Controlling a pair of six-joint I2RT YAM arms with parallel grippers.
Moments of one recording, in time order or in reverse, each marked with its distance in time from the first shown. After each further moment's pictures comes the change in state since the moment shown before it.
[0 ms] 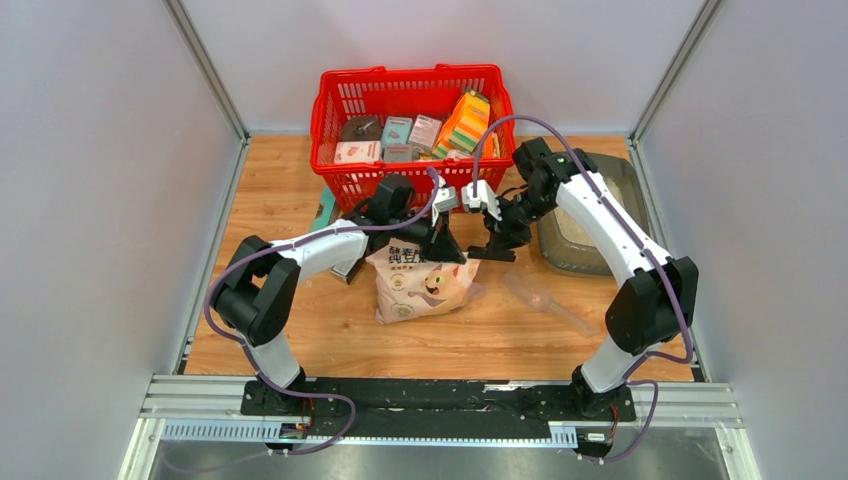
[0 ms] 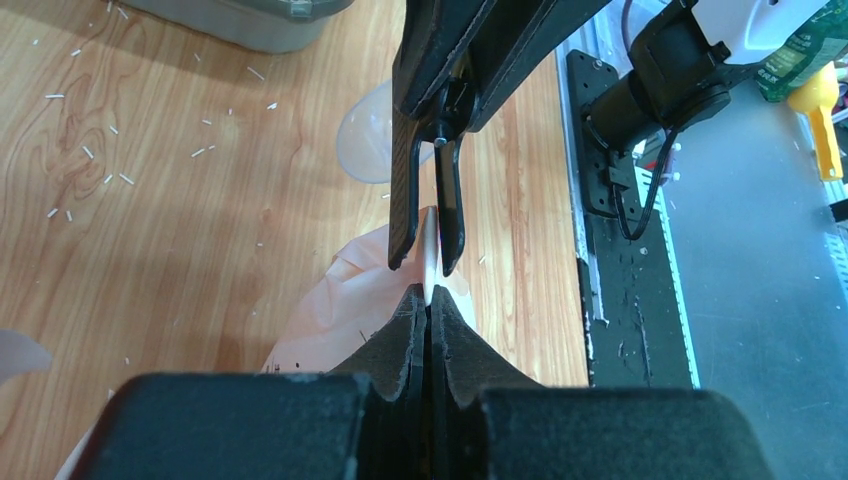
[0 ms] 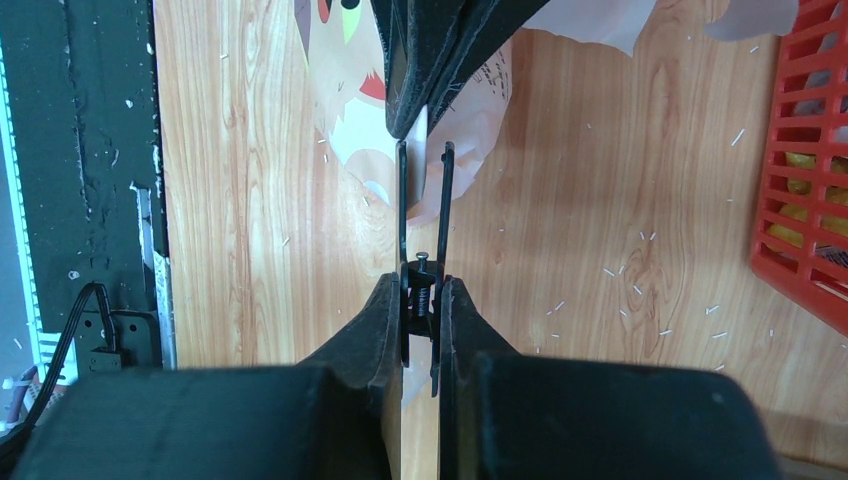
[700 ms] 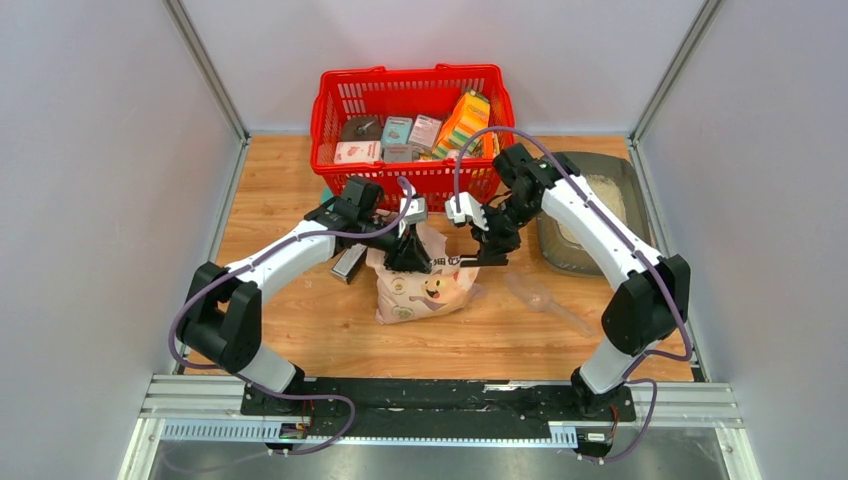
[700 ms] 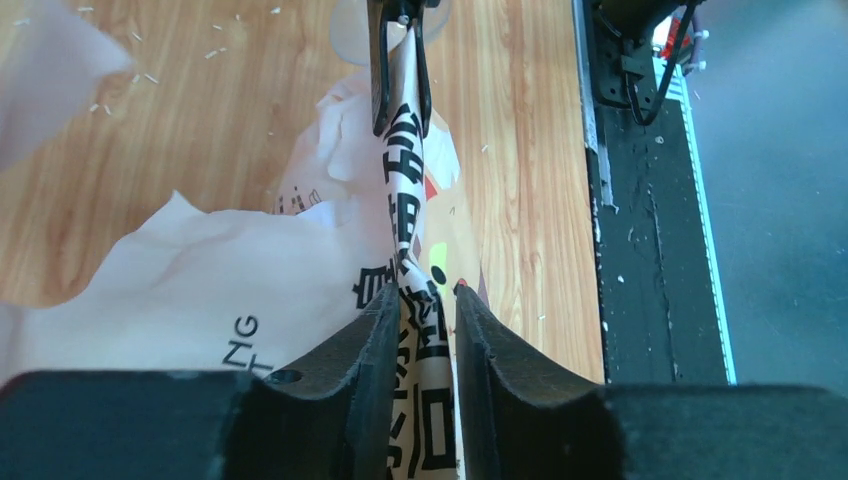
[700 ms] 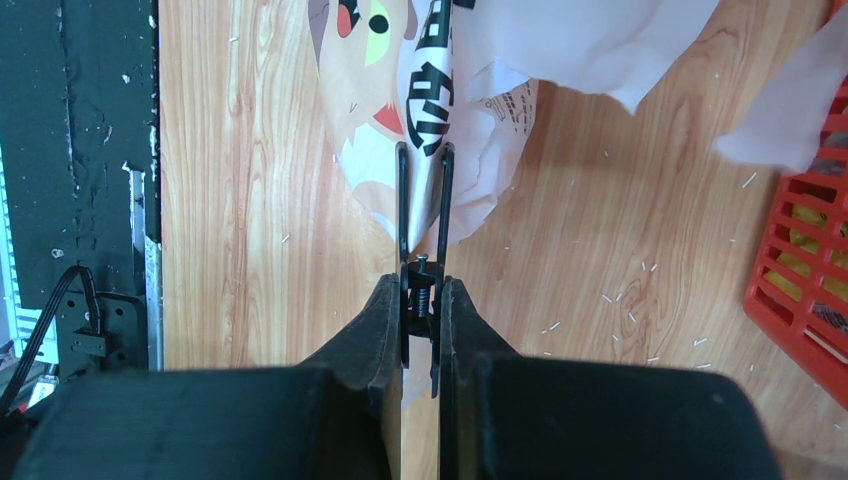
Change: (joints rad) left arm 0.122 -0.201 -0.041 -0.440 0.027 0.403; right arm 0.100 0.013 0.008 0.000 0.066 -0.016
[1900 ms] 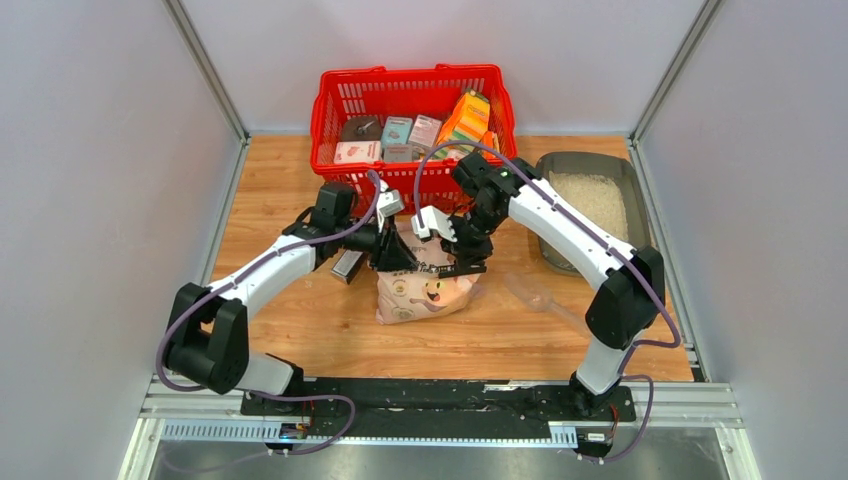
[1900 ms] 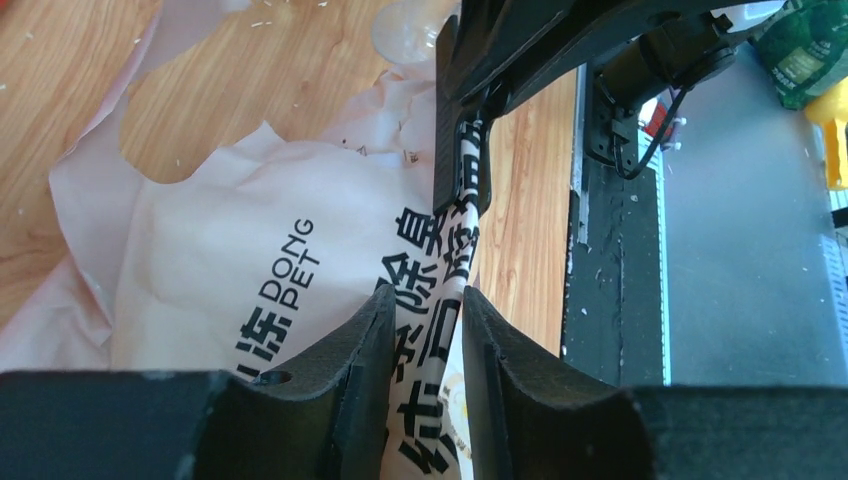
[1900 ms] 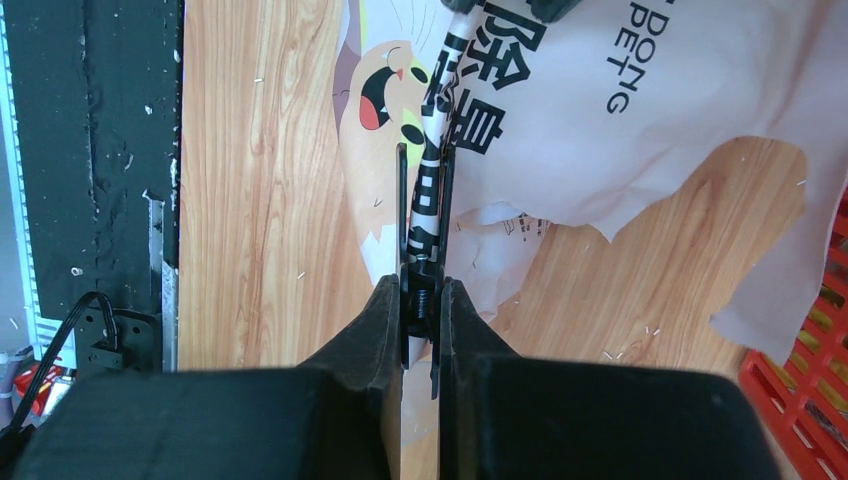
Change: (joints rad) left arm 0.099 -0.111 -0.152 0.159 0.014 -0.253; right arm 0.198 0.085 0.093 0.005 0.090 0.117
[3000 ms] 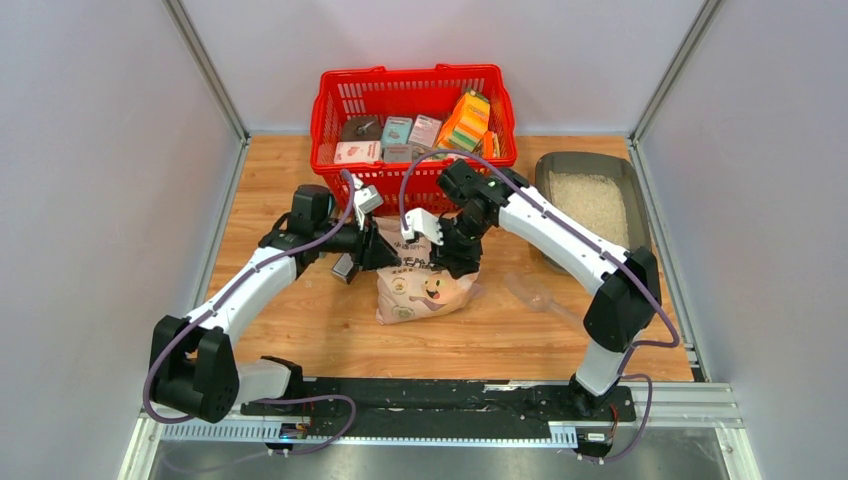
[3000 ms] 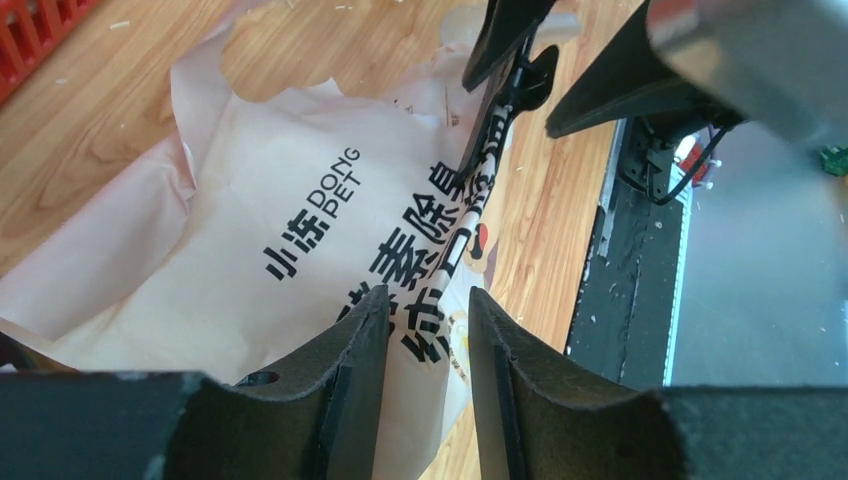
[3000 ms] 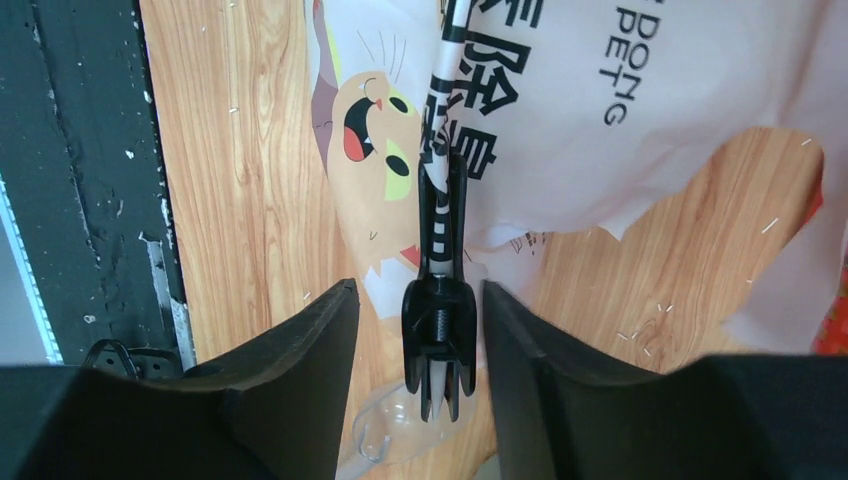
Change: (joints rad) left arm 0.108 -0.154 -0.063 -0.043 -0.075 -0.074; right arm 0.071 0.002 -0.019 0.090 0.115 0.199
